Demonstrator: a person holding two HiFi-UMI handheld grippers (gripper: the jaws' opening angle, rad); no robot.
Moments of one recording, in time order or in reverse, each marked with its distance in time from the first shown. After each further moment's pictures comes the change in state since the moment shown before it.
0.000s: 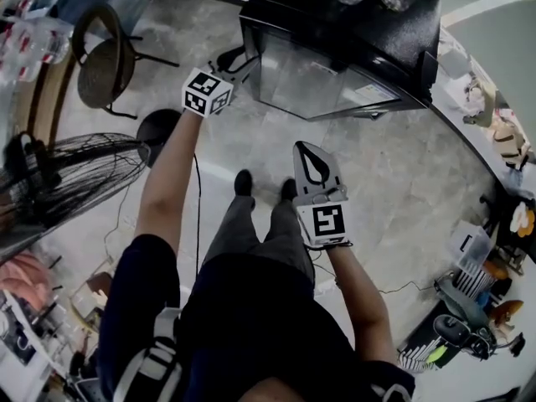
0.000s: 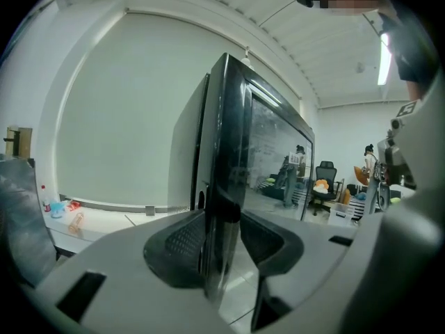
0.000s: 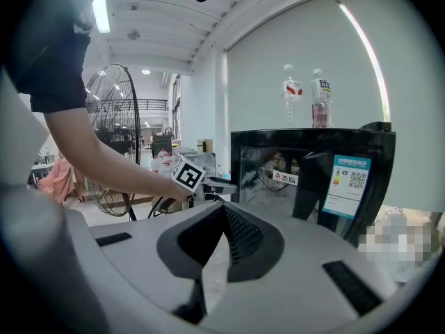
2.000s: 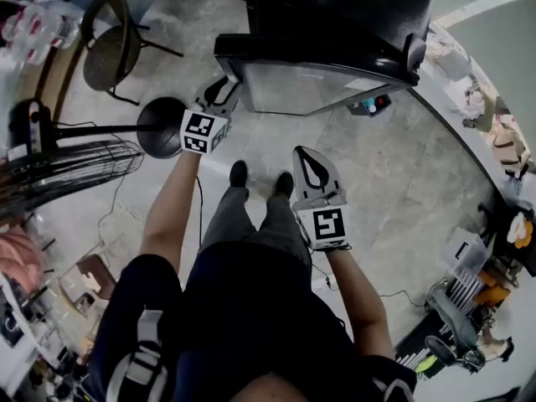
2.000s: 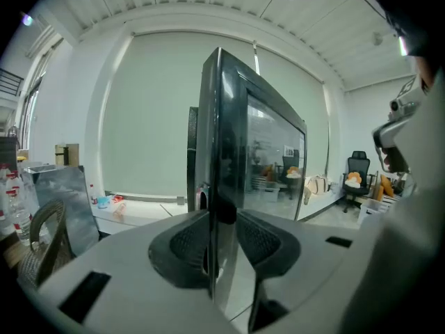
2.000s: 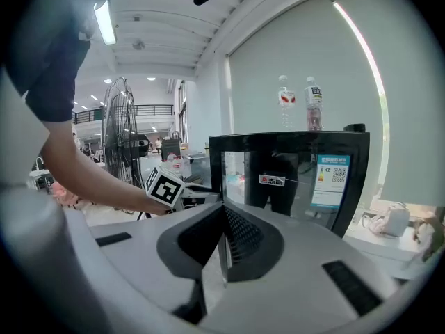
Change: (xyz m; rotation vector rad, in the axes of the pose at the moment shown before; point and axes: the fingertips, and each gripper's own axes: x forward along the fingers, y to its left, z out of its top) left arm -0.087 -0.094 -0.029 -0.013 0.039 0.301; right arm -0.079 -0.001 -0.018 0.012 -0.018 0.070
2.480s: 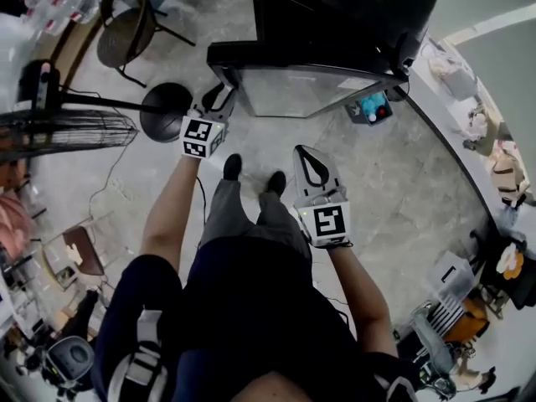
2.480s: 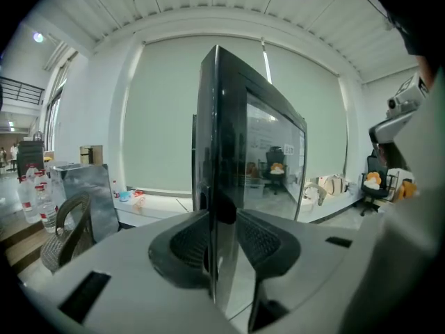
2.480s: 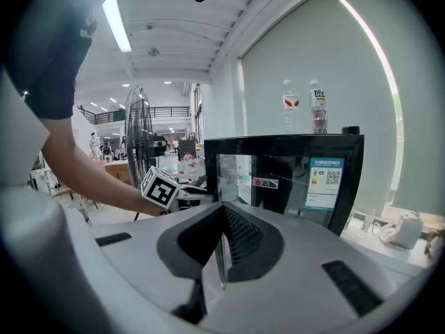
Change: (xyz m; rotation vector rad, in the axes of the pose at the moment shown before) left arm -0.041 -0.048 -0.019 -0.041 0.015 0.160; right arm -0.051 -0.022 -0.017 -0.049 -0.011 0.135
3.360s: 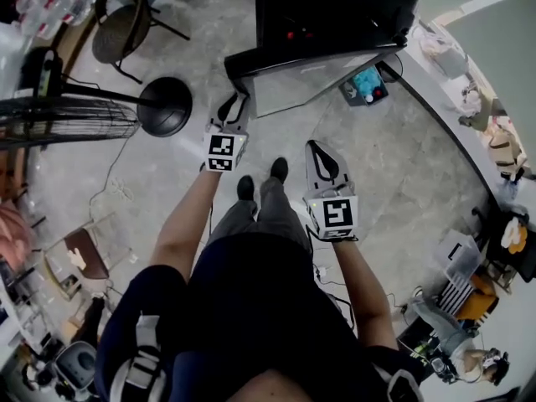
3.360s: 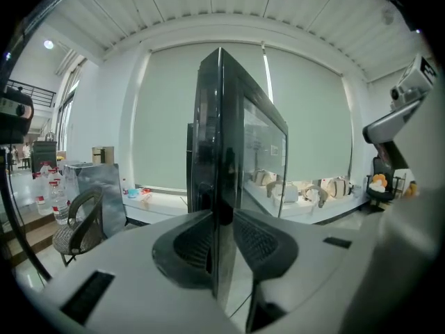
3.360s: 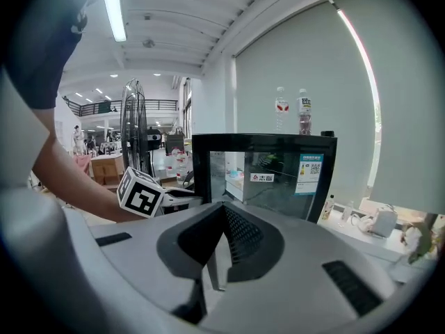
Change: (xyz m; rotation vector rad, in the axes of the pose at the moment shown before) left arm -0.085 -0.055 -0.026 -0.024 -0.029 0.070; right arm -0.049 0.057 -0.019 0.005 0.042 -0.132
